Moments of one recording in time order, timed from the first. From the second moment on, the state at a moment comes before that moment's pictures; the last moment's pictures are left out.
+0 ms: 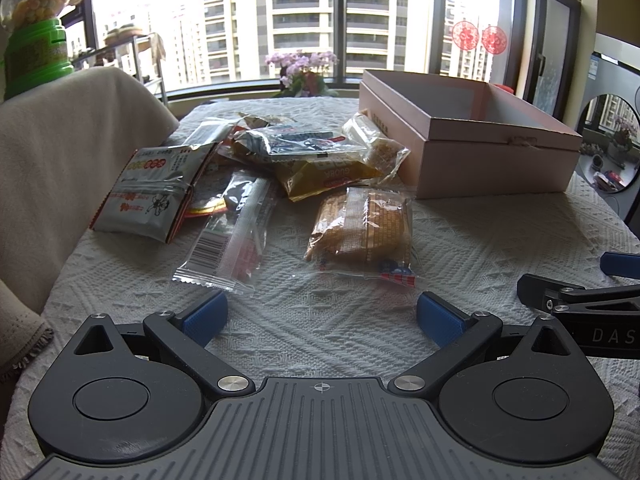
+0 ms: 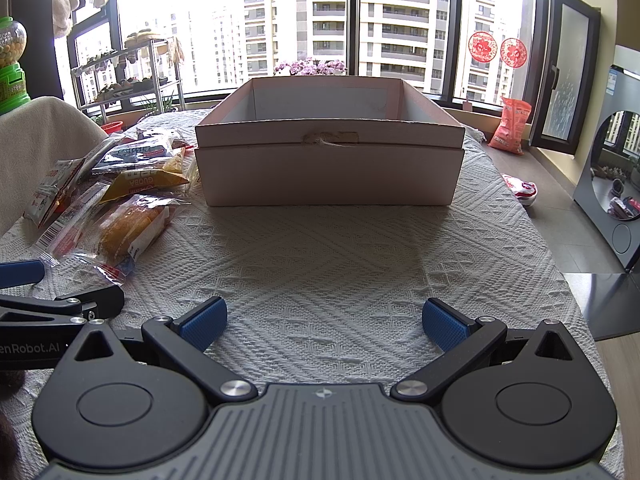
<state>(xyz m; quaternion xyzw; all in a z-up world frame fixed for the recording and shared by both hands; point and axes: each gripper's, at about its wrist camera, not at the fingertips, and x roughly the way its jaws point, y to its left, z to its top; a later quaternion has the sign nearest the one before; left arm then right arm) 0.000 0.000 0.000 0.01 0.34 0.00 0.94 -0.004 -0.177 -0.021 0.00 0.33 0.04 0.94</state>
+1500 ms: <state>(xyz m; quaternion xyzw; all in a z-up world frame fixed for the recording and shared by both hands) -0.008 0.135 0.036 -0.11 0.37 -0.02 0.92 0.003 -0.136 0.043 -0.06 0.29 0.21 0.93</state>
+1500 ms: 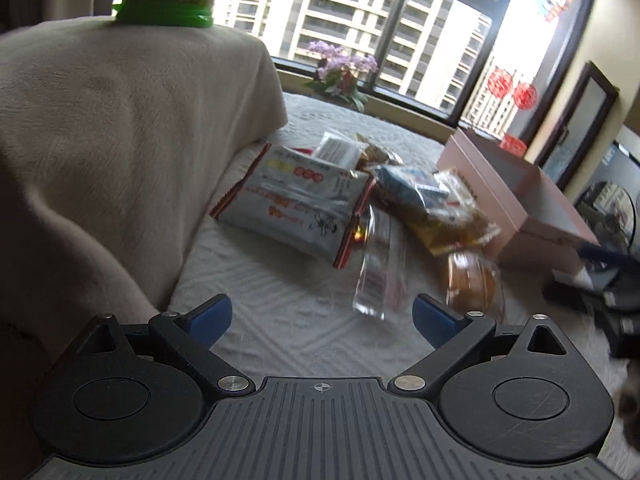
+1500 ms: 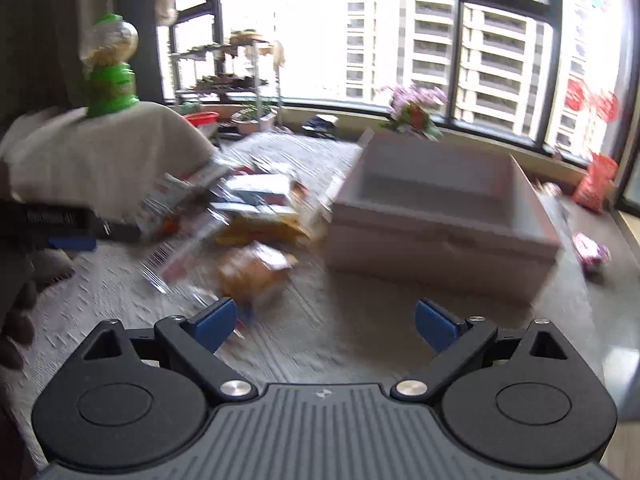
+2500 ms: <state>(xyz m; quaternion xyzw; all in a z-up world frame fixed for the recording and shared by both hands) 0.037 0.024 0.033 -0.04 0.33 -0.13 0.93 0.006 -0.197 0.033 -0.05 0.35 0.13 0.92</state>
